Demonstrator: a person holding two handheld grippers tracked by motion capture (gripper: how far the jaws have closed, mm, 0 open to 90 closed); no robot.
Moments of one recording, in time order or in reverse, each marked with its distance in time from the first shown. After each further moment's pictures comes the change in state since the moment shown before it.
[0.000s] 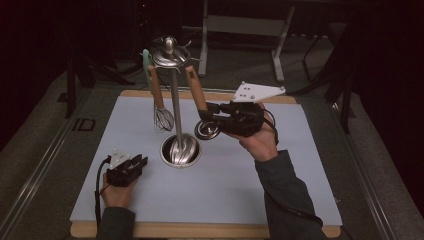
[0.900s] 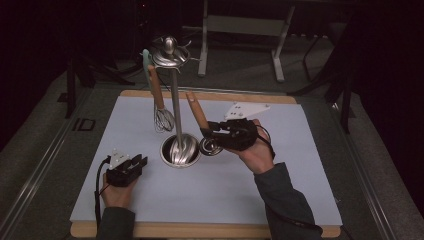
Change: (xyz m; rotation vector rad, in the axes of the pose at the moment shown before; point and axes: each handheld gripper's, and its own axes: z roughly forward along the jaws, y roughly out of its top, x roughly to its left) left arm 0.000 0.000 -0.001 -0.004 0.000 -0.004; right arm 0.000 -0.048 0.017 0.155 -0.053 0.040
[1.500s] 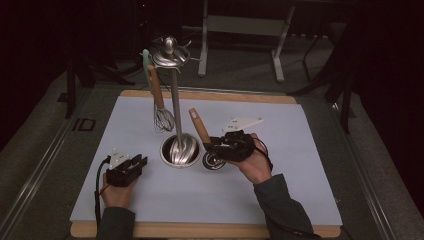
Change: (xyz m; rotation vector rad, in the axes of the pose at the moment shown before) left arm 0.000 0.000 0.000 -0.001 0.000 -0.001; right arm -0.004 -0.043 0.019 0.101 0.004 0.076
